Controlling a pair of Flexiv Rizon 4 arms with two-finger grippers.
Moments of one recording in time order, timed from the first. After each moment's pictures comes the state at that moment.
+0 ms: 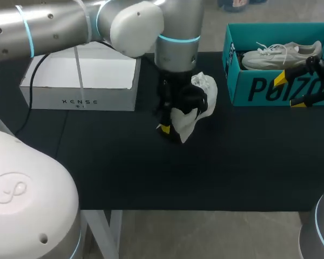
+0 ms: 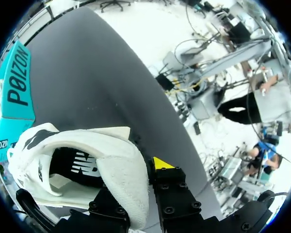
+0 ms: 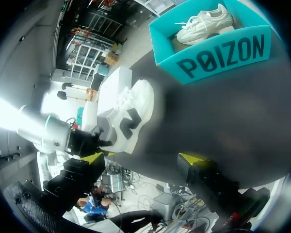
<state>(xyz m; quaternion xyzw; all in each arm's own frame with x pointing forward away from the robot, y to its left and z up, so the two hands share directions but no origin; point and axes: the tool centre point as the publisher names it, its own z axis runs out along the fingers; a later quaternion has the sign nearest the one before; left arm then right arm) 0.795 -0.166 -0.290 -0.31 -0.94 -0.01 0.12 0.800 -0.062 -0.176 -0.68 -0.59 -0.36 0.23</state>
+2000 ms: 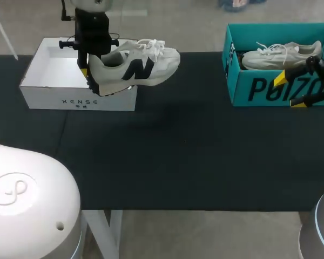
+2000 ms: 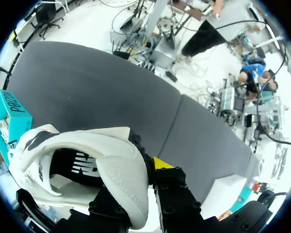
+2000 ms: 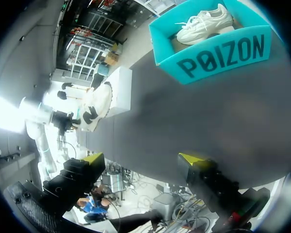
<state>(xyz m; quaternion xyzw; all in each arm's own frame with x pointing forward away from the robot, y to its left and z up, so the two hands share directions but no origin) 0.913 0.044 -0.193 -0.54 -0.83 -0.05 0.10 0.800 -0.061 -0.176 -0.68 -0.59 -0.36 0.23</state>
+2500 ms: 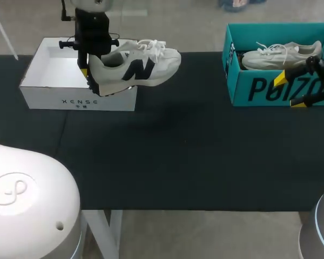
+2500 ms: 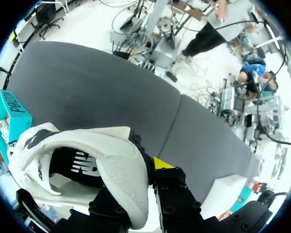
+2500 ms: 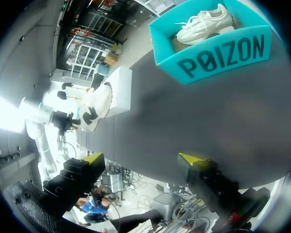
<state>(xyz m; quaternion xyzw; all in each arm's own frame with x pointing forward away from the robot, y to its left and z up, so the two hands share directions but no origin) 0.913 0.045 -0.193 -0.54 -0.83 -0.05 0.10 0.800 -0.061 -0.176 -0.68 -0.59 -0.36 0.23</state>
